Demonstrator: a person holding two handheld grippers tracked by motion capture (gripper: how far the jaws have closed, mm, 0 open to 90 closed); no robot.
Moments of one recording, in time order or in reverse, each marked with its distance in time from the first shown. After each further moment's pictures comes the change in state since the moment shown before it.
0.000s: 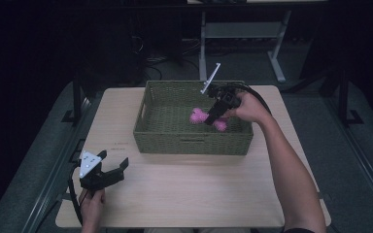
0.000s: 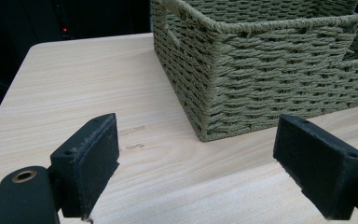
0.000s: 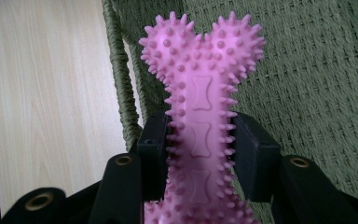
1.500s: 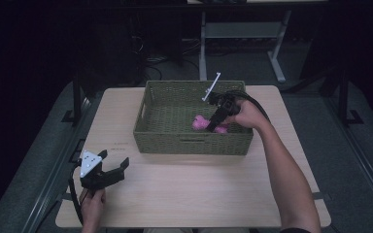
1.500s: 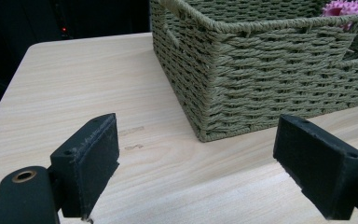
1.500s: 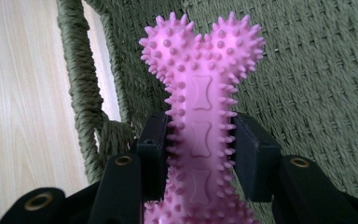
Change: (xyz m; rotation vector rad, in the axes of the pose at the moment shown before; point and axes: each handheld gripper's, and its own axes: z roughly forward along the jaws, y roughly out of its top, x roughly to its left) left arm 0.000 0.000 0.001 0.004 -0.002 0.005; right arm -0.015 -0.016 0.032 0.032 0.035 0.050
